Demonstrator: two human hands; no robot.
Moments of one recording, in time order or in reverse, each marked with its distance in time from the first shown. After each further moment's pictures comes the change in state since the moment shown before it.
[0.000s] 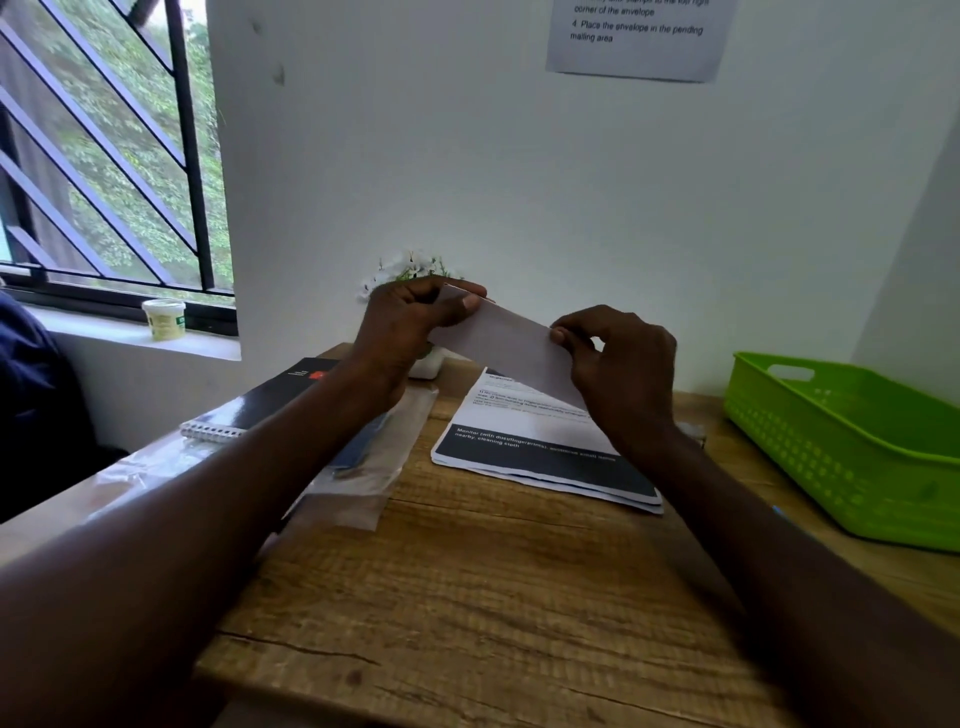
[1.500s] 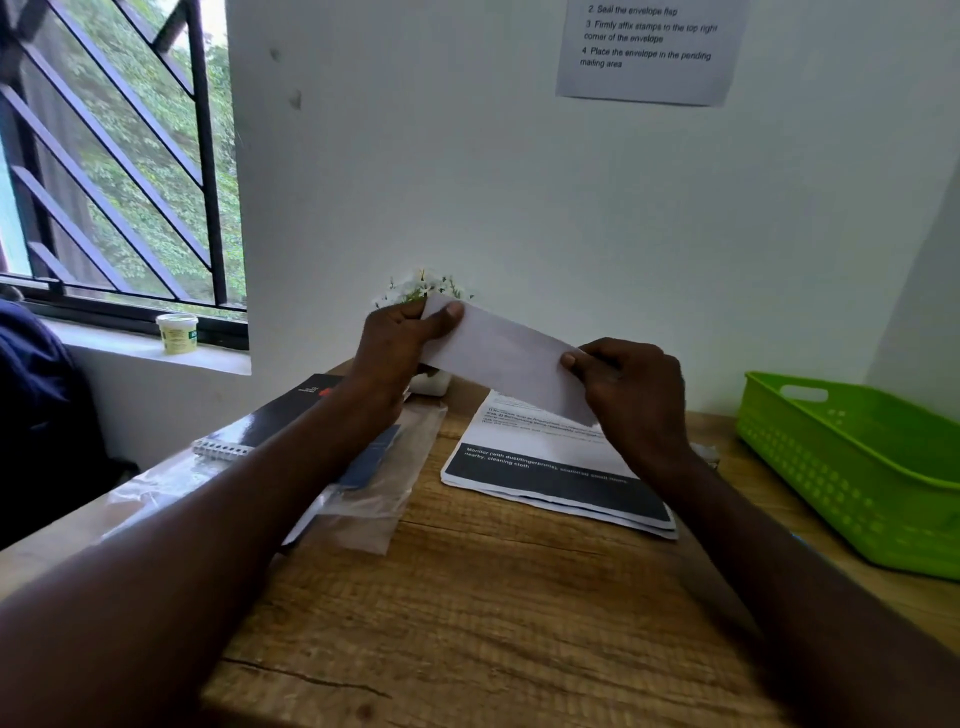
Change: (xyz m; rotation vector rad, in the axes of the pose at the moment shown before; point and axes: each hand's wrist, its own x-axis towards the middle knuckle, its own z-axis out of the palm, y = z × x) left_hand 0.008 -0.006 -0.015 -0.058 0.129 -0.144; right_hand 0.000 0.004 0.002 0.082 -0.105 0.221
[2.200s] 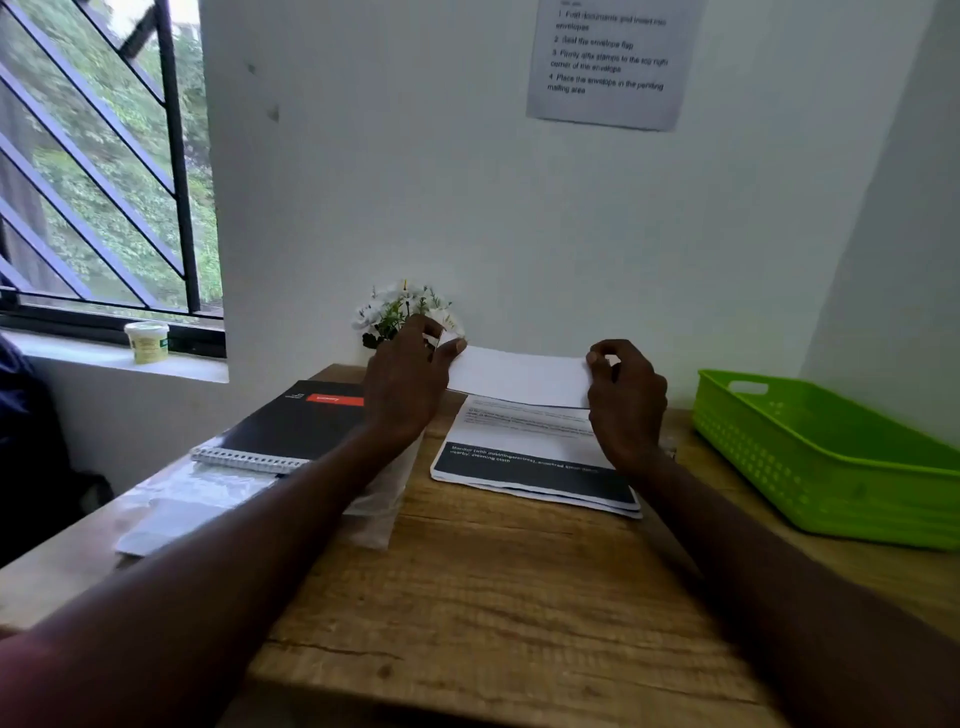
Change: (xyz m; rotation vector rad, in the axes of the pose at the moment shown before) left_hand -0.014 -0.018 0.020 0.811 0.210 0.311; right_hand -0.003 0.017 0.001 0.032 0.183 0.327
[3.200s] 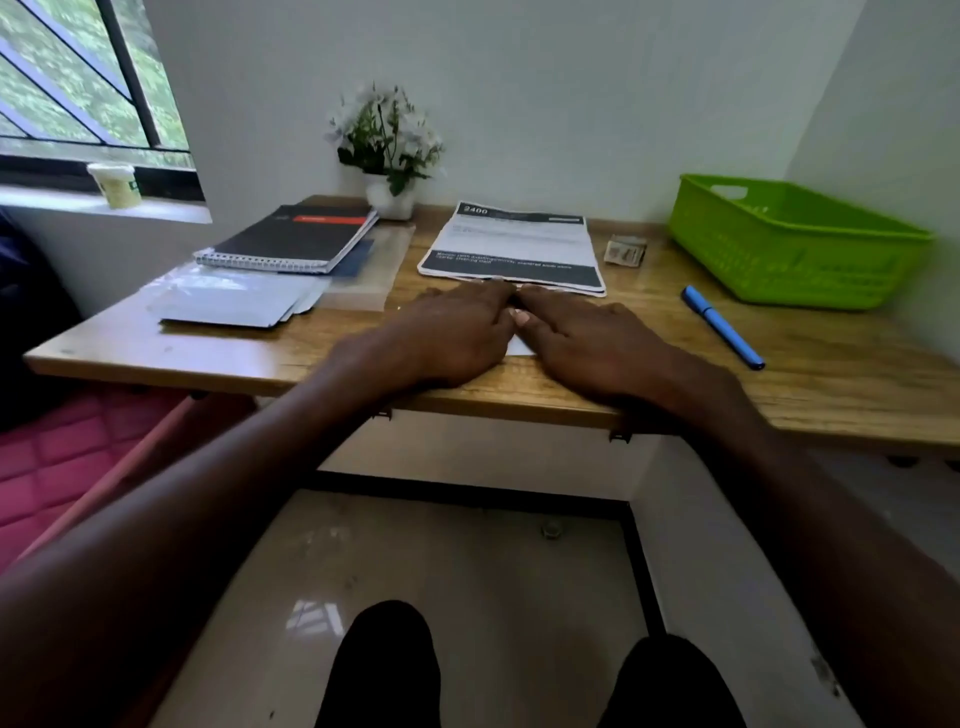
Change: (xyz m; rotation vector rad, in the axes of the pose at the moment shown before) left_hand -0.158 0.078 -0.066 0.428 -0.933 0.236; right_hand -0.149 -0.053 -0.121 -0.638 -0.950 -0.262
